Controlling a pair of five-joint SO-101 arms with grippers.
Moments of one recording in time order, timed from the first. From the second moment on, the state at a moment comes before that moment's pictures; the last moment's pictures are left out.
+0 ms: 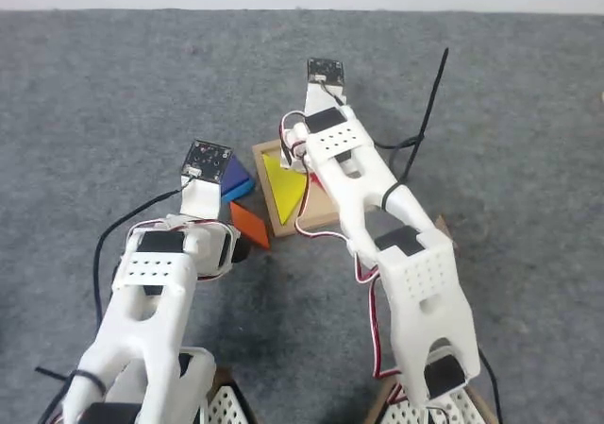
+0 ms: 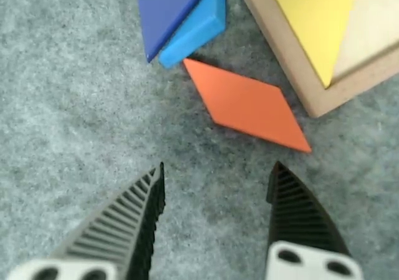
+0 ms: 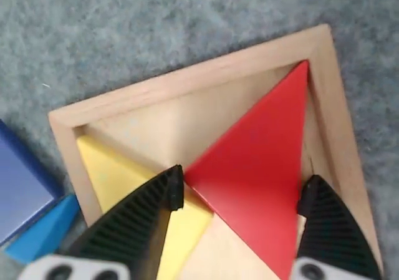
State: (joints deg) left arm -4.9 -32.6 66.2 49.1 -7.6; right arm -29.9 42.5 -24.6 62.5 -28.1
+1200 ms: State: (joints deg) left arm -4.9 -32.6 66.2 49.1 -7.6; right arm -28.5 62.6 -61.5 85.5 -27.6
